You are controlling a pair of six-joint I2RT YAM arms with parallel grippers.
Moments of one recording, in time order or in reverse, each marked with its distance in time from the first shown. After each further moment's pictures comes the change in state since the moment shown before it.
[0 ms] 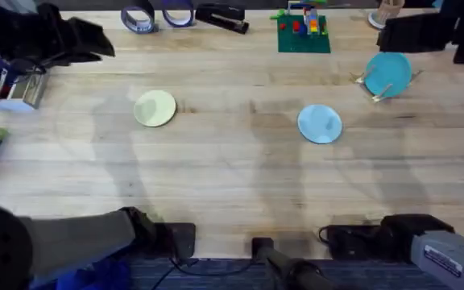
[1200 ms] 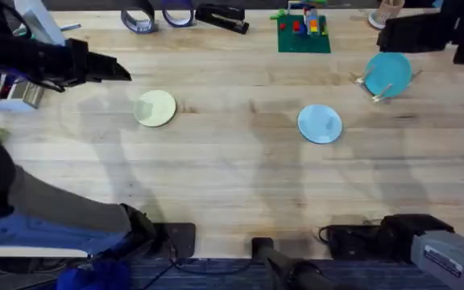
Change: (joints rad) left arm 0.062 0.249 0.000 -0.123 0.215 0.415; right arm 0.000 0.000 0.000 0.000 0.000 0.000
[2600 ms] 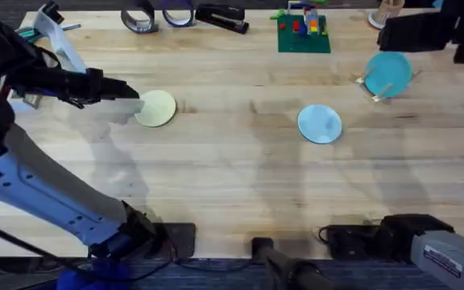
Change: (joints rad) left arm 0.046 0.306 0.001 0.113 0.037 0.156; right arm 0.000 0.000 0.000 0.004 0.000 0.003
